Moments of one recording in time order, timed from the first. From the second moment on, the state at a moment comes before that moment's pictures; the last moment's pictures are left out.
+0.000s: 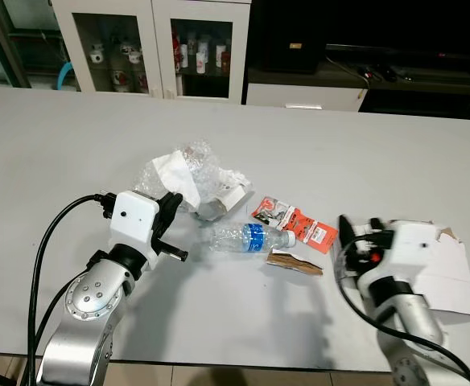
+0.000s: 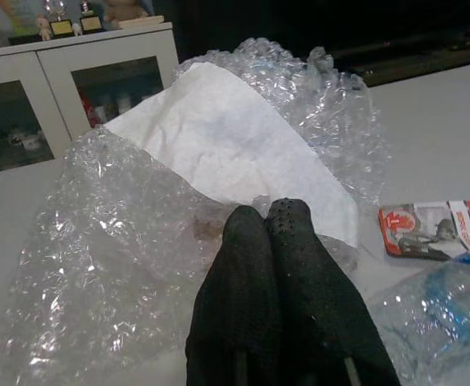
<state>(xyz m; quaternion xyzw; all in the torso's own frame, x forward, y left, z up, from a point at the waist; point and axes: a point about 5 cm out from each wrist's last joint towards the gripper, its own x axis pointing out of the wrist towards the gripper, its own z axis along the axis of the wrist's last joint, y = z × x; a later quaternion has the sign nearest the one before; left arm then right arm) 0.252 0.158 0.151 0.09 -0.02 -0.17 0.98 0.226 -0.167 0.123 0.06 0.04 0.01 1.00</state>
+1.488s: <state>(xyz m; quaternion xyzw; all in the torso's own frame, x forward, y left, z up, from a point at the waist) 0.250 0.155 0.144 0.11 -0.01 -0.15 0.98 0.248 -0.155 0.102 0.05 0.09 0.05 0.99</state>
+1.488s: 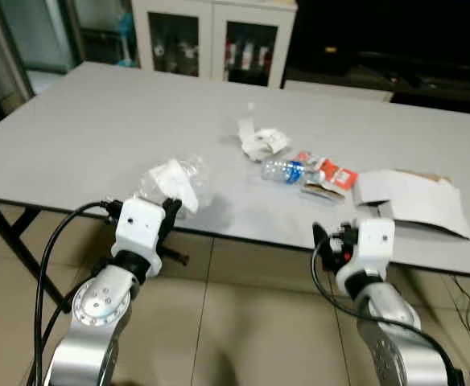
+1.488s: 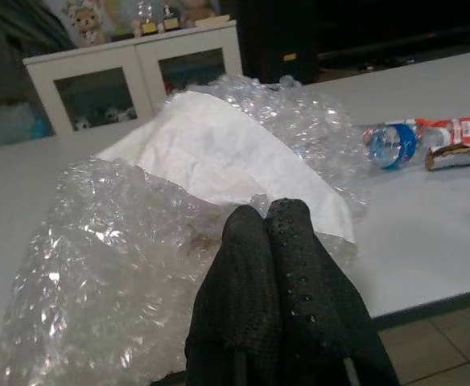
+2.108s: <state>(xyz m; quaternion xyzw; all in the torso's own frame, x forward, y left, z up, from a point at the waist) 0.255 0.172 0.151 0.13 -0.02 -0.12 0.98 0.263 -0.140 0.102 0.07 0.08 0.05 0.99</state>
